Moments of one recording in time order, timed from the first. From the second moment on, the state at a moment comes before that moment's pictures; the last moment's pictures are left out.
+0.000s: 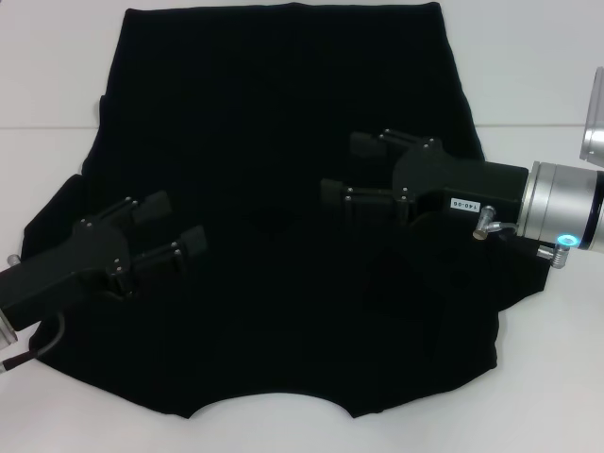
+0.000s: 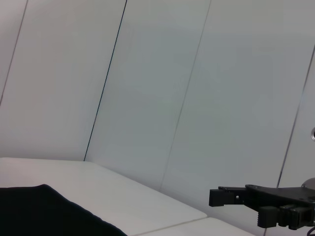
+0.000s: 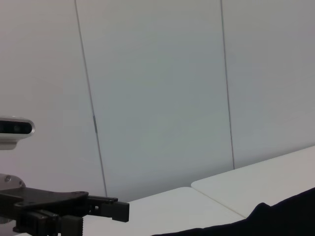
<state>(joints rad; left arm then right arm) -0.46 -2.11 0.24 0.53 2.00 1.70 -1.17 0.74 2.09 -0.75 -0.45 -1.76 -1.37 1.20</state>
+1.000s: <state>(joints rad) -0.47 -2.10 0.24 0.56 2.00 1.58 -1.32 0.75 2.09 -0.75 -0.45 -1.75 -1.37 1.20</state>
